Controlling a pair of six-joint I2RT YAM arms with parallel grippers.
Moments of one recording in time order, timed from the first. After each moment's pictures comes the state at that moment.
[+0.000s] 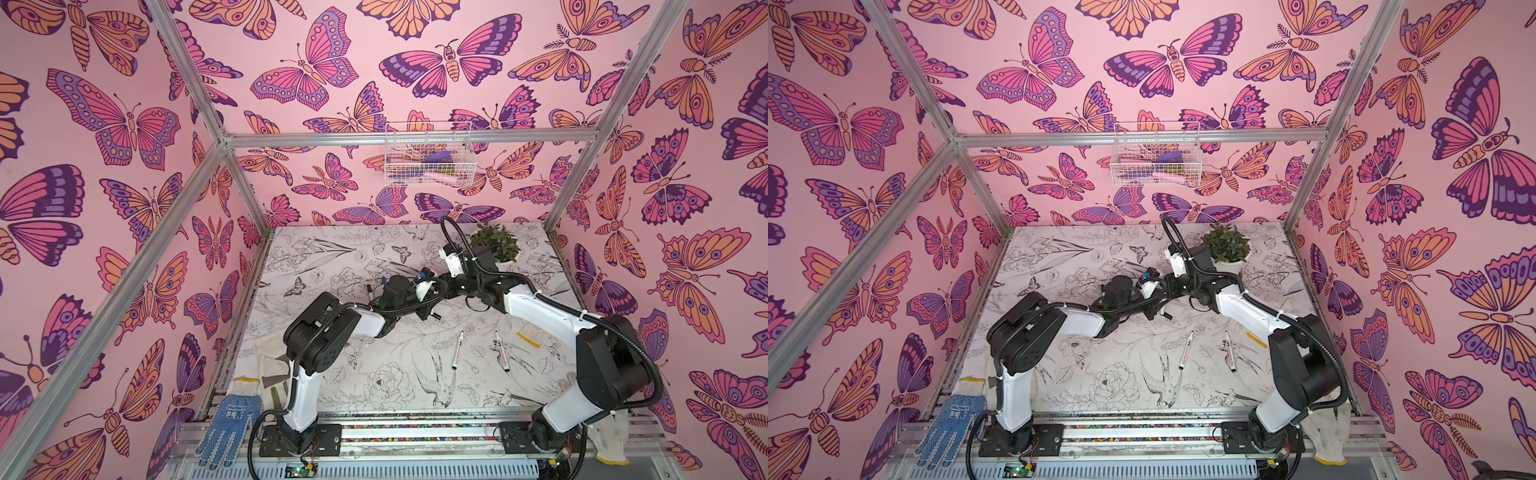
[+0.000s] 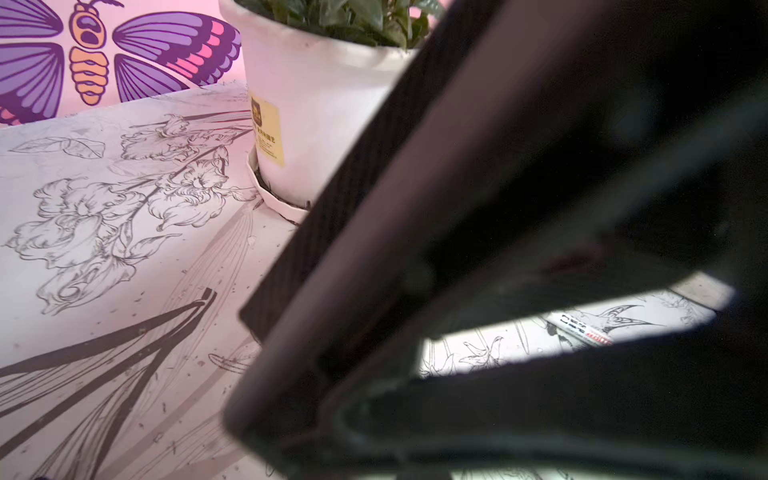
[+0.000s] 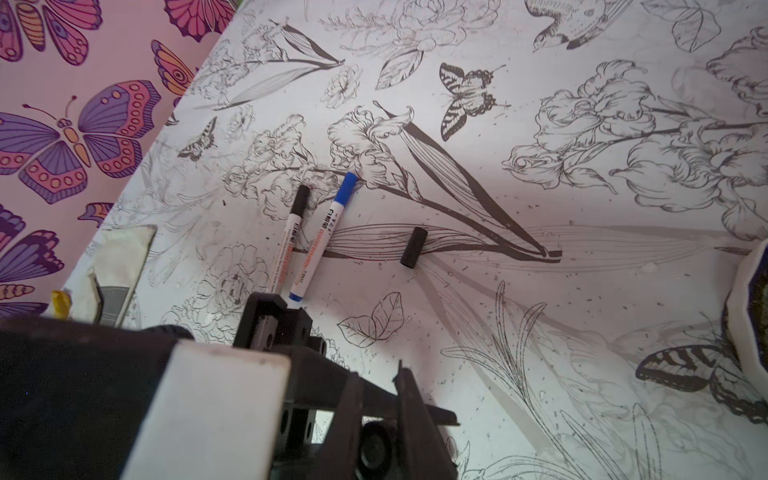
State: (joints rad) left arm -0.67 2.03 0.99 0.73 0.43 -0.07; right arm 0.48 1.62 1.07 -0.18 -0.30 0.23
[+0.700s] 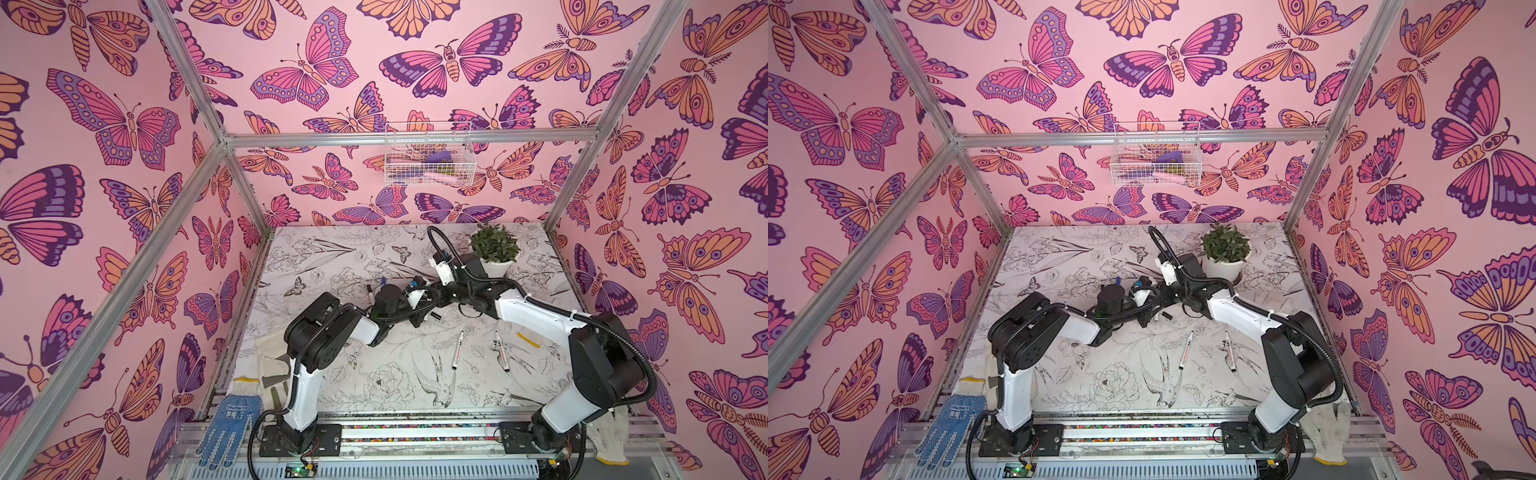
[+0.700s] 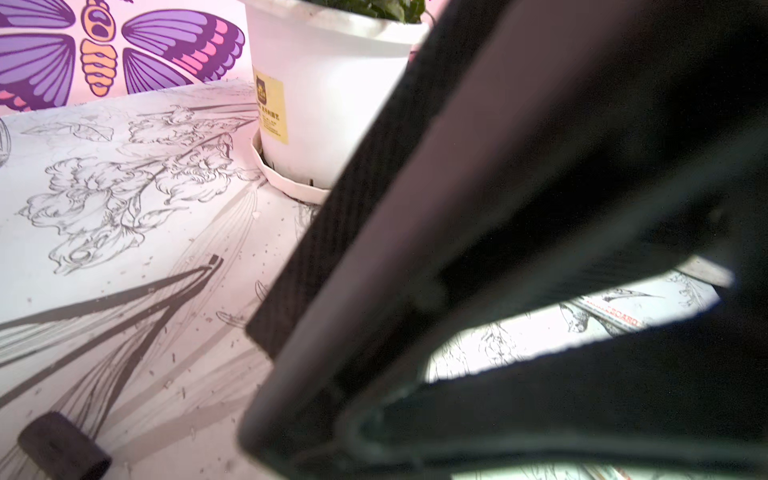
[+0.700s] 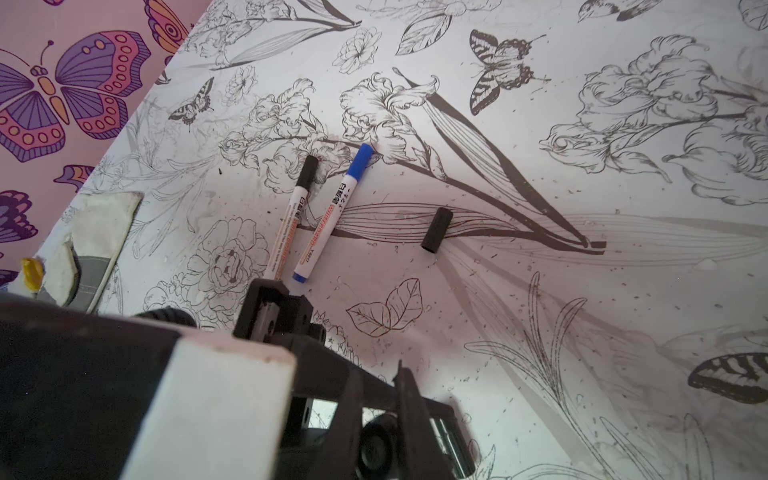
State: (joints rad) left arm -0.64 2.03 0.86 0.90 0.46 -0.06; right arm 0.55 1.63 1.03 -0.15 -0.26 0.20
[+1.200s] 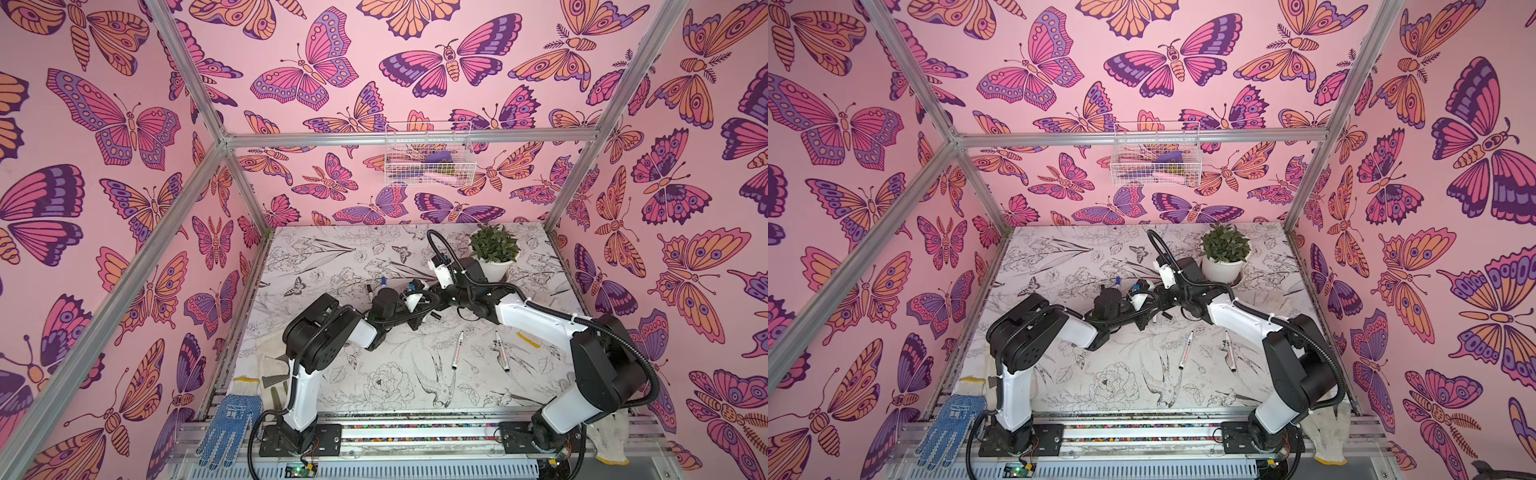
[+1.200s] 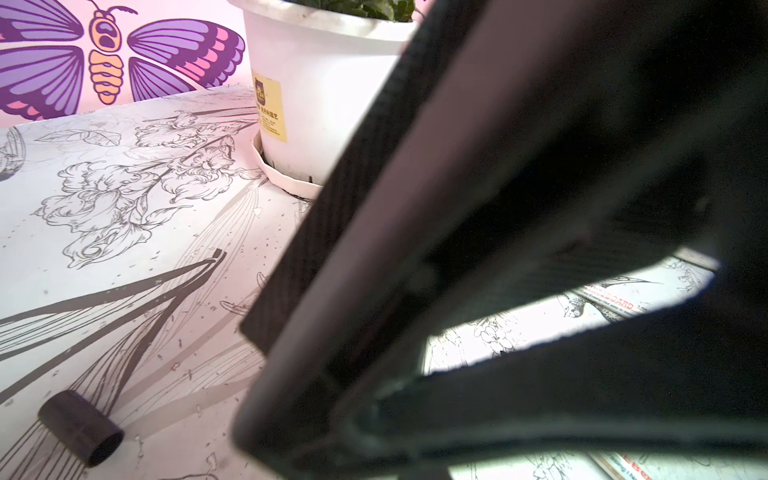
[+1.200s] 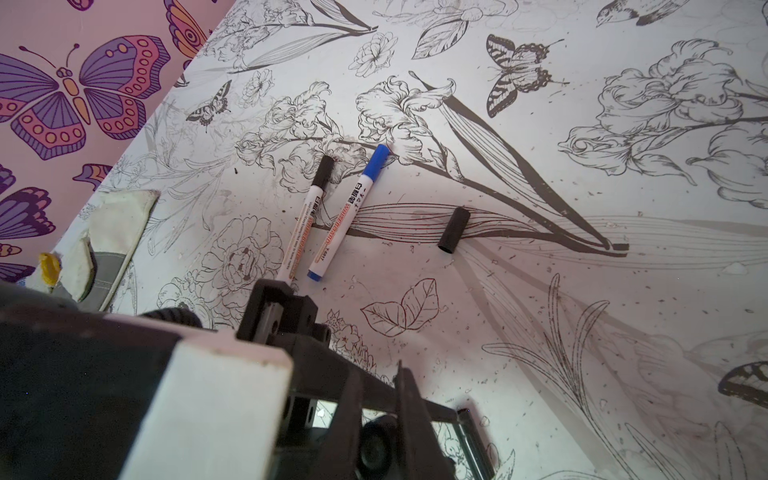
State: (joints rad) left arm -0.64 2.02 0.81 0.96 0.45 -0.05; right arm 0.57 1.62 0.99 -0.10 -0.26 0.21
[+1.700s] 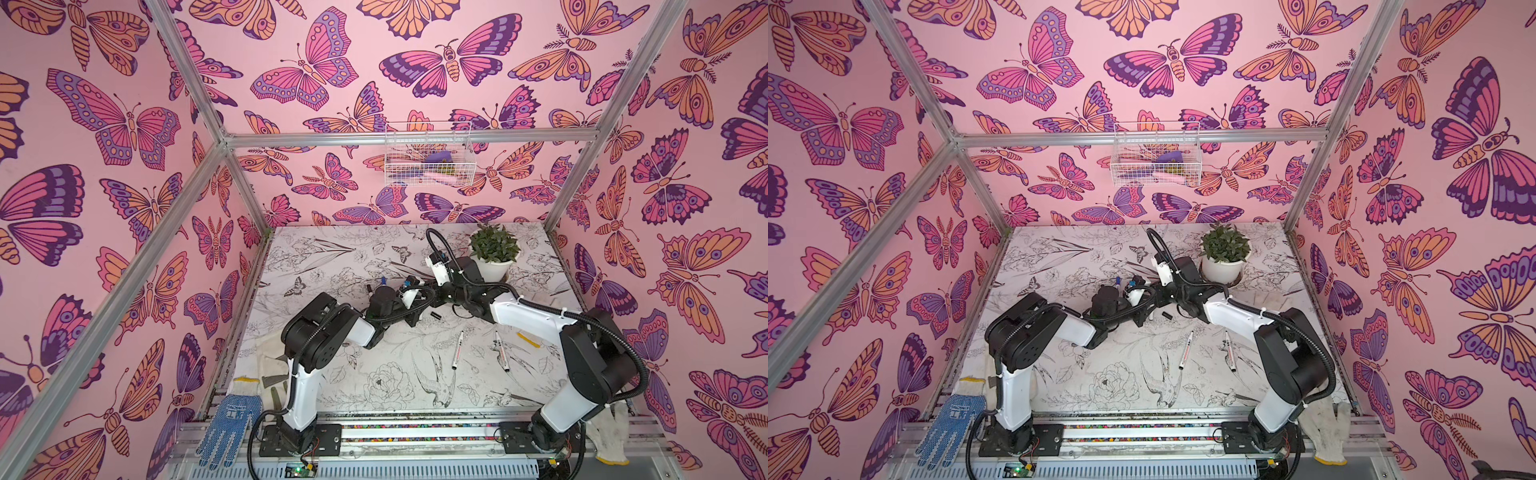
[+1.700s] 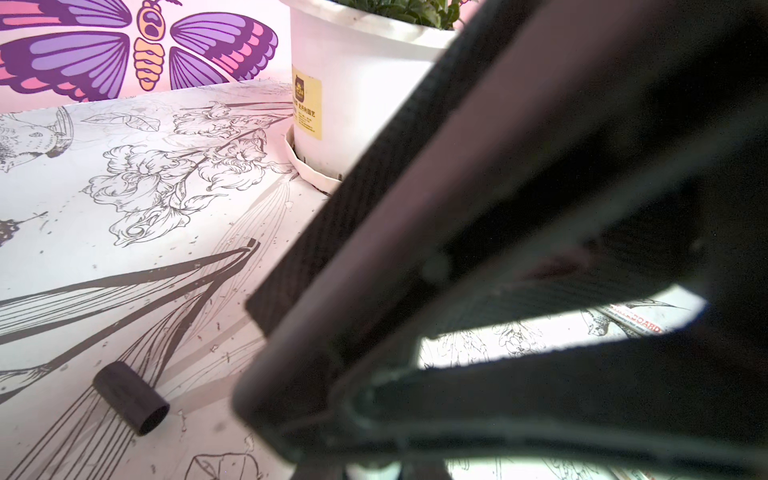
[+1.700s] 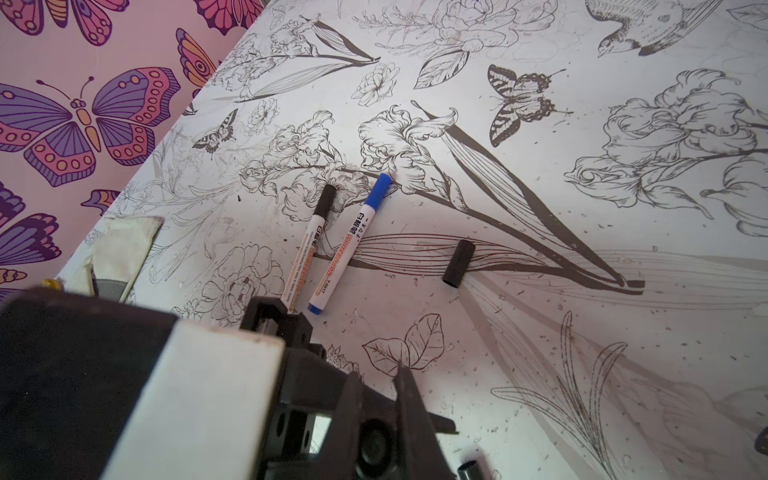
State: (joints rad) left arm -0.62 2.02 0.83 0.94 0.42 -0.09; right arm 0.57 1.66 1.00 0.01 -0.25 0.24
